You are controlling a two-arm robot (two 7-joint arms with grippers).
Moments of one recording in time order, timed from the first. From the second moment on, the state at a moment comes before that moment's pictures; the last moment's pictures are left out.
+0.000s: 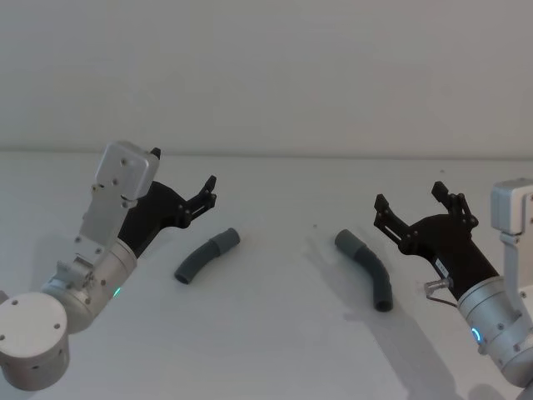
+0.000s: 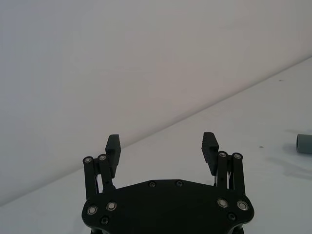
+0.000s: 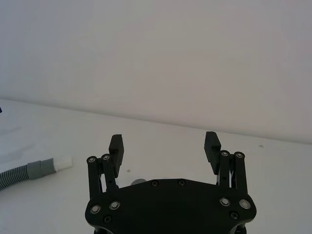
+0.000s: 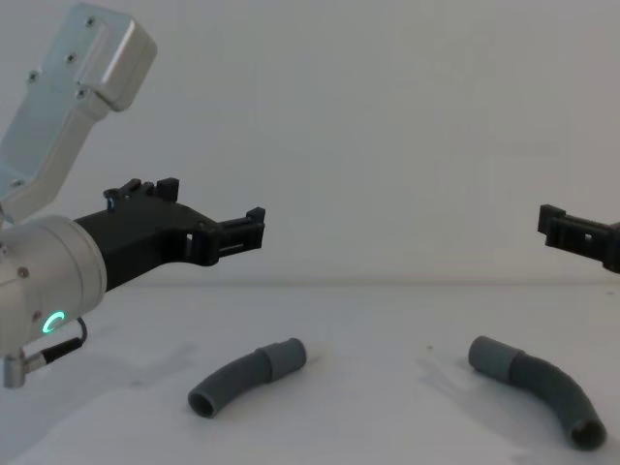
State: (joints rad) left arm -0.24 0.38 0.45 -1.63 -0.20 0.01 -0.01; right arm -0.01 0.34 -0.23 -1.77 0.29 0.03 0.07
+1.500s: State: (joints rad) left arm -0.29 0.46 0.49 -1.73 -0.26 0.43 -0.17; right arm -0.01 0.34 -0.23 -1.77 0.29 0.03 0.07
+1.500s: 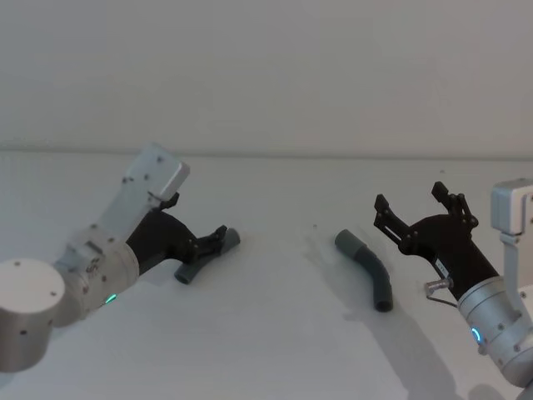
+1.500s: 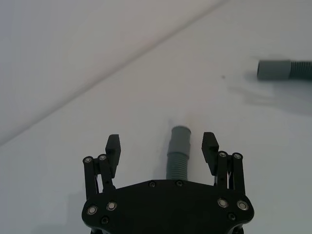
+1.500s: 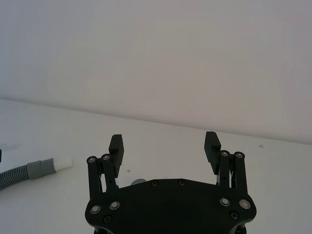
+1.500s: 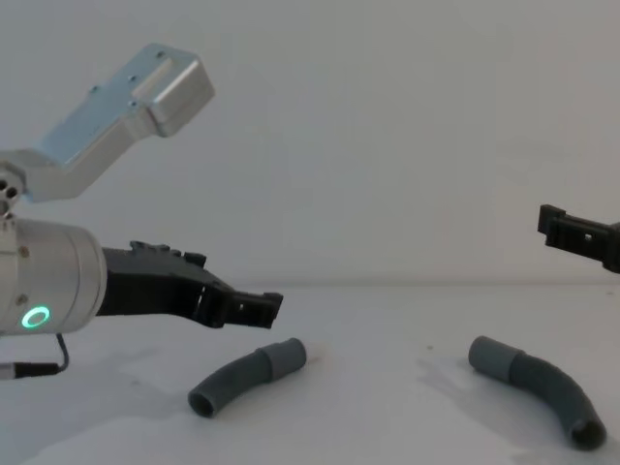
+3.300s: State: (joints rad) left arm -0.45 0.40 0.53 -1.52 -0.26 0.57 -0.35; right arm -0.01 0.34 -0.23 -1.77 0.29 0.03 0.07
